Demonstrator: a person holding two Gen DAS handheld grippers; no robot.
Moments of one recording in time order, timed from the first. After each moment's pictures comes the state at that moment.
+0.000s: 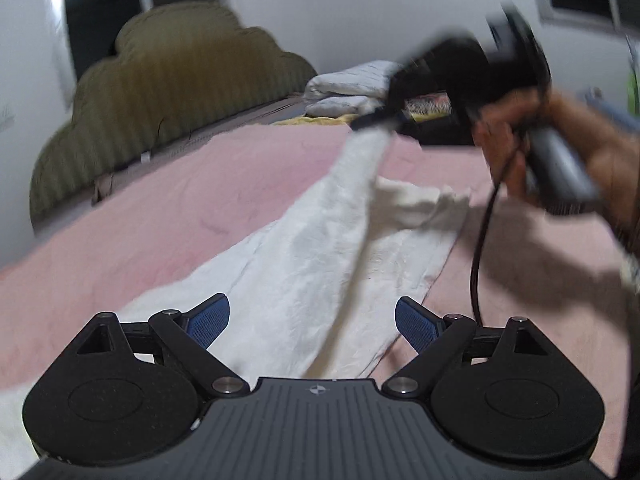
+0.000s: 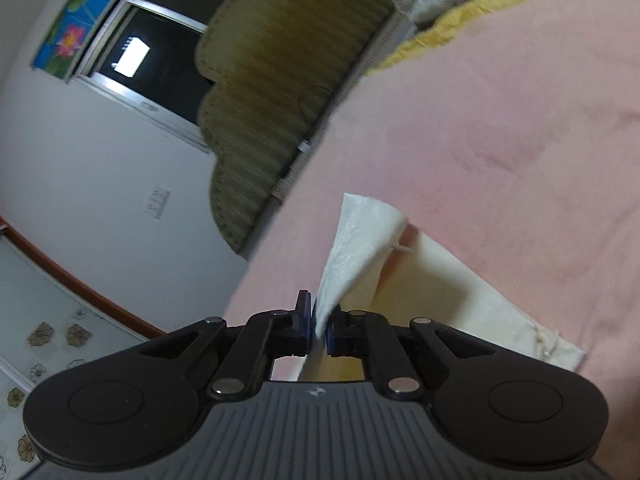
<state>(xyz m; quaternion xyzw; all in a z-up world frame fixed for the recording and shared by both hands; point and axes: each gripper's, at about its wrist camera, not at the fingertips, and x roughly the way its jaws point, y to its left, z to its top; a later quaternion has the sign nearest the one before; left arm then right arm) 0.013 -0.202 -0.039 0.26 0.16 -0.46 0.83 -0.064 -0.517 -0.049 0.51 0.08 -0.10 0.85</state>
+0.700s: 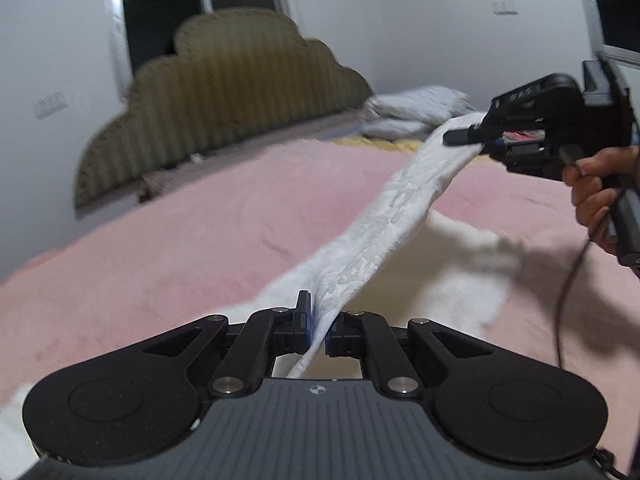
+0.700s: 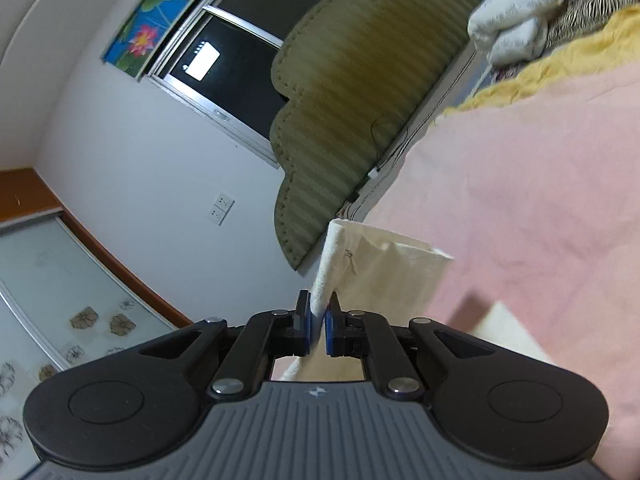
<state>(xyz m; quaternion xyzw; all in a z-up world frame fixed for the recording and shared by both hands) 0.041 -0.178 -0.009 0.20 0.19 -0.43 0.86 -0.093 -0.523 -0.031 0.47 0.05 -0.08 0.88</state>
